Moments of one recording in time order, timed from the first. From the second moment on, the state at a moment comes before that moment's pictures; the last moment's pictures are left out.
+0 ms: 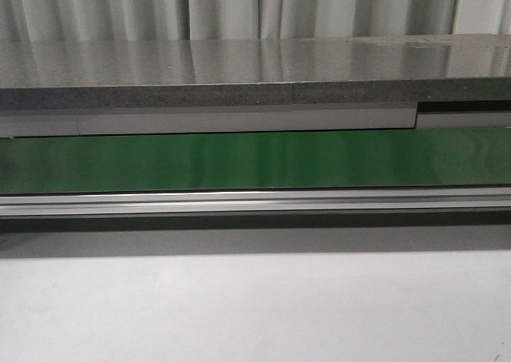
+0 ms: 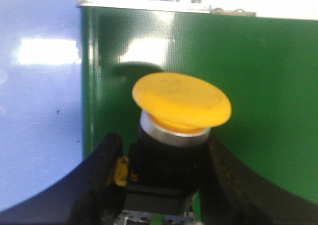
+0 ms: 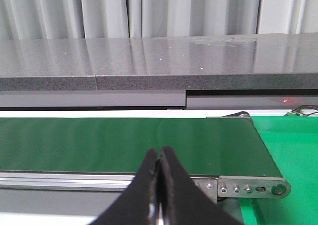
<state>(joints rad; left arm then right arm) 0.23 1.93 -1.61 -0.23 1.19 0.23 0.07 -0.01 0.03 0.02 0.03 0.03</state>
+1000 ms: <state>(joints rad) 0.21 1.89 -1.58 -0.22 1.16 0.23 0.07 -0.01 0.03 0.02 0.03 0.03</state>
